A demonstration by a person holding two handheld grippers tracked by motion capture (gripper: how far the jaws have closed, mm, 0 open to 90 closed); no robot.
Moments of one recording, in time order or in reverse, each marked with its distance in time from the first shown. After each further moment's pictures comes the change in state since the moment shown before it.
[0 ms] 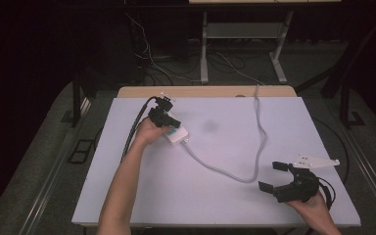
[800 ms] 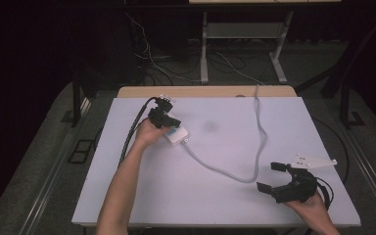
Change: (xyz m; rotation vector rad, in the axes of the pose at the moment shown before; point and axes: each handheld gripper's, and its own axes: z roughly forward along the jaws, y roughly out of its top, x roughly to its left) left arm -0.001 -0.004 -0.003 -0.049 0.005 0.018; right arm 0.002 0.000 0.004 0.013 0.010 -0.002
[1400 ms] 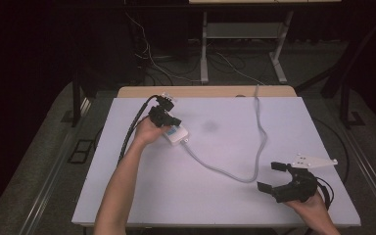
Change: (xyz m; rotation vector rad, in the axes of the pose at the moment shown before) left arm -0.009 0.005 -0.005 0.023 0.026 0.064; right arm -0.001 0.000 -0.001 -0.005 -0.001 0.006
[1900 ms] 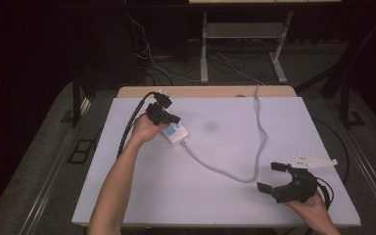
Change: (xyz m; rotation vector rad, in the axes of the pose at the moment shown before) left arm -0.002 0.006 -0.019 -0.023 -0.019 0.014; right arm 0.000 0.000 0.000 0.004 0.005 -0.002
